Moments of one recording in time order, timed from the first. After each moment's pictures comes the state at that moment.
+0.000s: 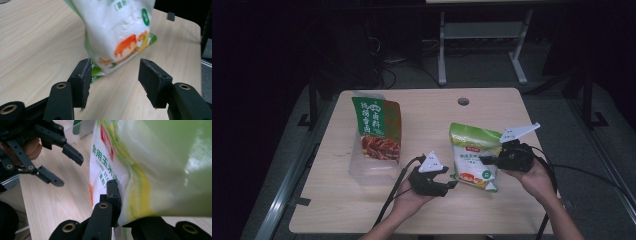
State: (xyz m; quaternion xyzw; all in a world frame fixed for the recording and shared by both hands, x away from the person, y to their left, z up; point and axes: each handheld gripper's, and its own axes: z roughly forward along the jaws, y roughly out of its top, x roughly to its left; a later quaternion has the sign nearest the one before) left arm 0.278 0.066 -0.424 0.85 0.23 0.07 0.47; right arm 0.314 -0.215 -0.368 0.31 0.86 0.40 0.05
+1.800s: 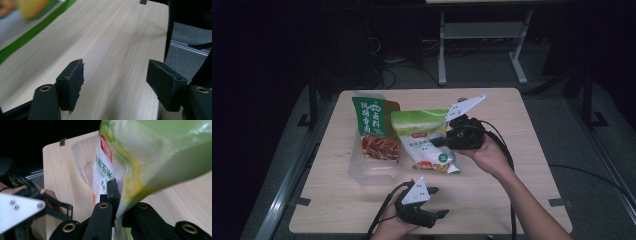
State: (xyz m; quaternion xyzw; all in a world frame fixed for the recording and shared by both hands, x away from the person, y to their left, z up) left arm 0.221 0.097 -0.435 0.86 0.18 0.06 0.48; right arm 0.336 -0.089 -0.292 0.20 0.88 0.43 0.04
